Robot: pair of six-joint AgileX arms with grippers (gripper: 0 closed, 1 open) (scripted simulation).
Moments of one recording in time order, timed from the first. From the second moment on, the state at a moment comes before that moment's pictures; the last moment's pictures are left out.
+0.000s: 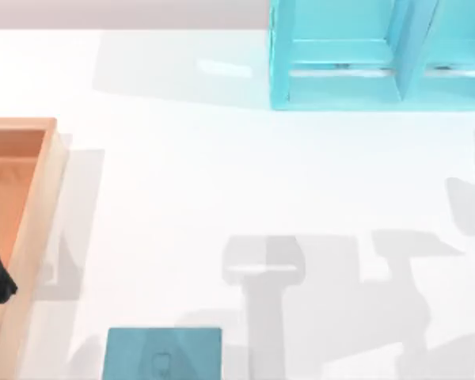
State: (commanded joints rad) left arm 0.00 0.00 0.00 0.00 0.00 0.00; right arm -0.11 1.60 1.25 -1.18 0.00 -1.63
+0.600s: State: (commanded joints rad) left arm 0.00 0.00 0.00 0.00 0.00 0.00; right arm -0.11 1.66 1.26 -1.18 0.00 -1.67
